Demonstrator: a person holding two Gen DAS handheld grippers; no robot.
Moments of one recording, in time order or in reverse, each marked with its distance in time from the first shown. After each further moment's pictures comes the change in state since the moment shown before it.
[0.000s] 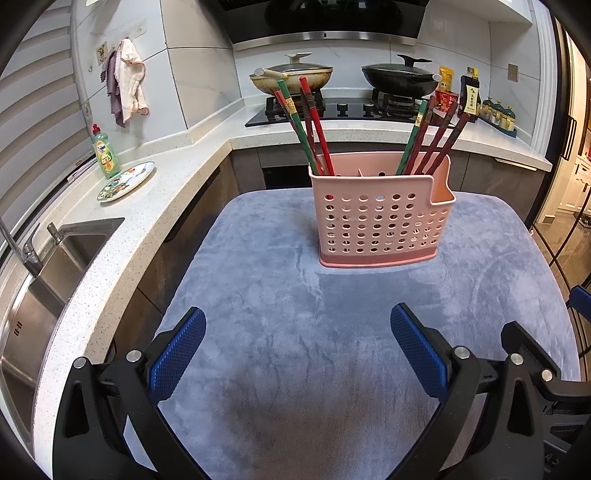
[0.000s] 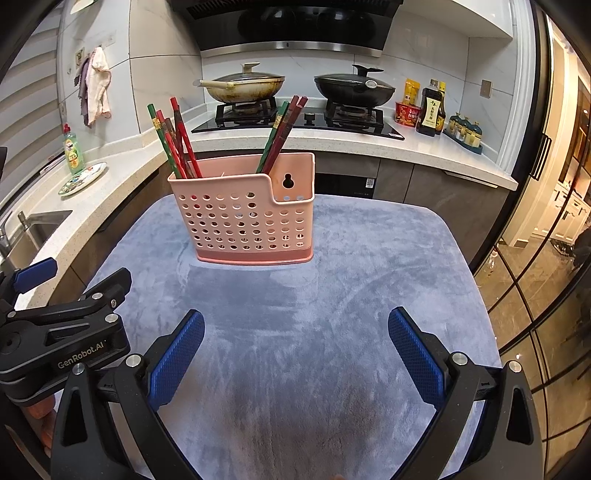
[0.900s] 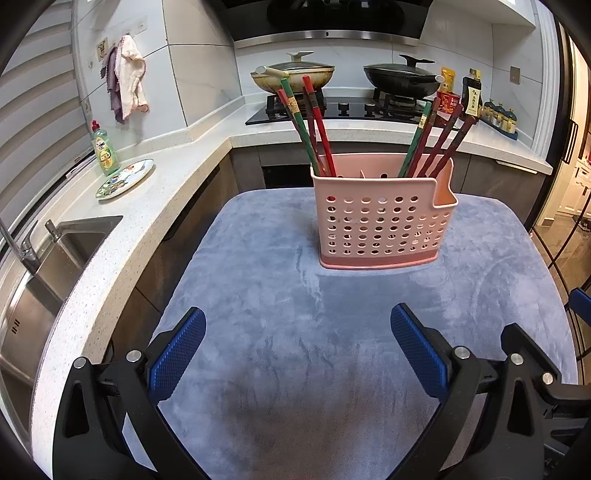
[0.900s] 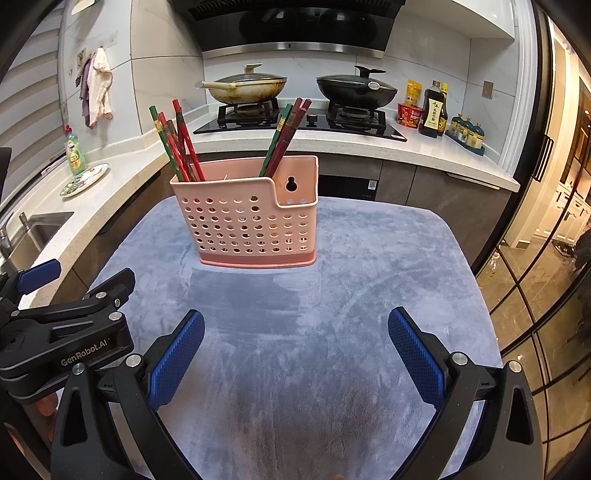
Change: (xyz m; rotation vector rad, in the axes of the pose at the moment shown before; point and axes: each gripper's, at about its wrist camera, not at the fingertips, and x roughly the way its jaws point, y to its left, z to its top) left arm 0.003 0.003 0.004 -0.006 0.006 -0.004; right arm -0.002 0.000 0.004 0.001 -0.003 0.010
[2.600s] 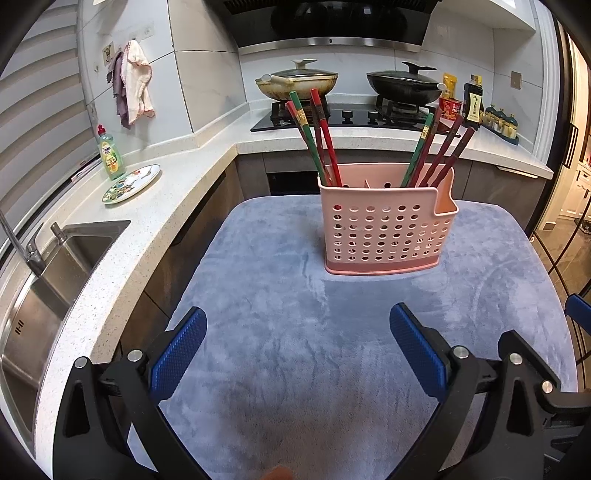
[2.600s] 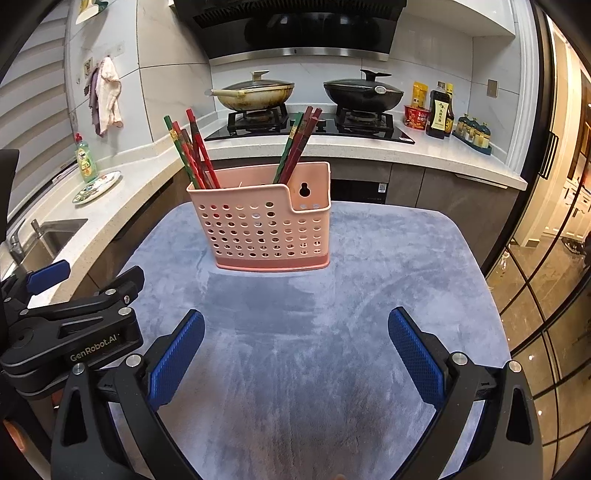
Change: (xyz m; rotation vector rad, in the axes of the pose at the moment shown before) left arm -0.011 0.008 0.002 -0.004 -0.023 0.009; right arm -0.010 0.007 0.000 0.012 -0.013 0.037
